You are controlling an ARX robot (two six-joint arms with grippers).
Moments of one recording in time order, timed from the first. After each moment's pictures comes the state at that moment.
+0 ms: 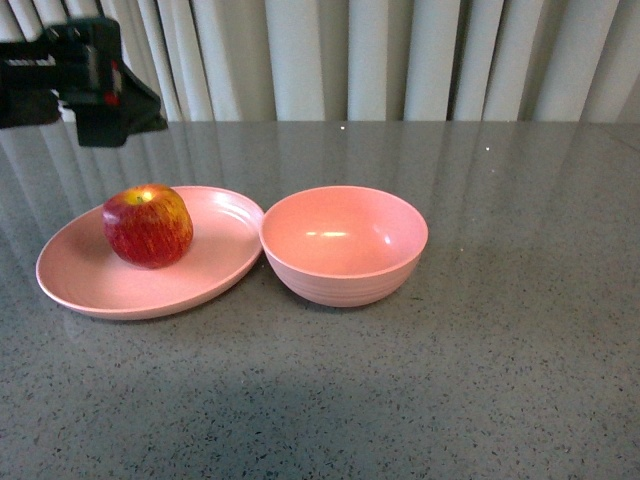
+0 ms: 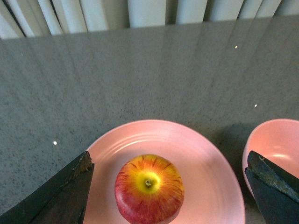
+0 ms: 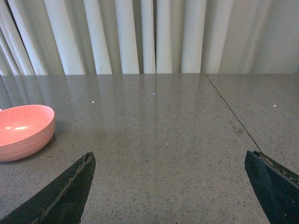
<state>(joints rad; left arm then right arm) -0.12 1.48 0.82 0.29 0.13 0.03 0.00 0.00 0.01 0.00 0.00 0.01</state>
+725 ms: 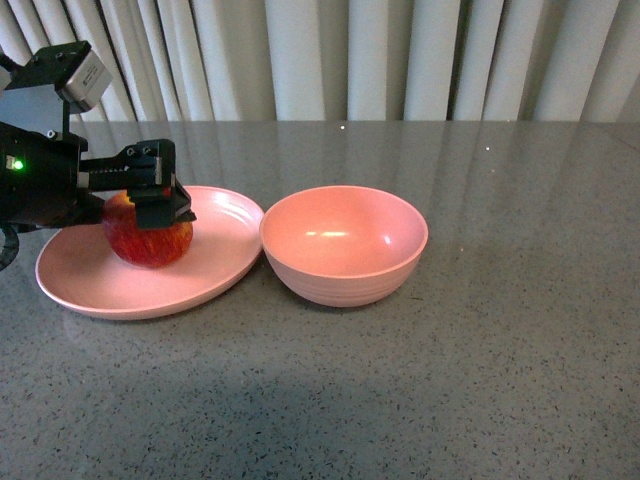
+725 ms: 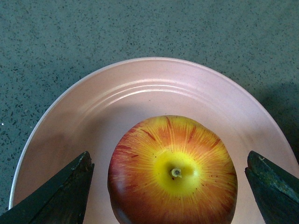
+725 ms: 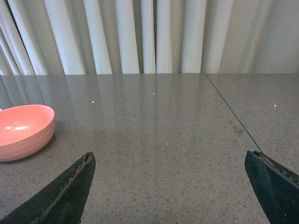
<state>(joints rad) -0.10 1.76 0.94 0.20 0.14 -0.05 0.00 0.00 0.01 0.00 0.00 0.01</state>
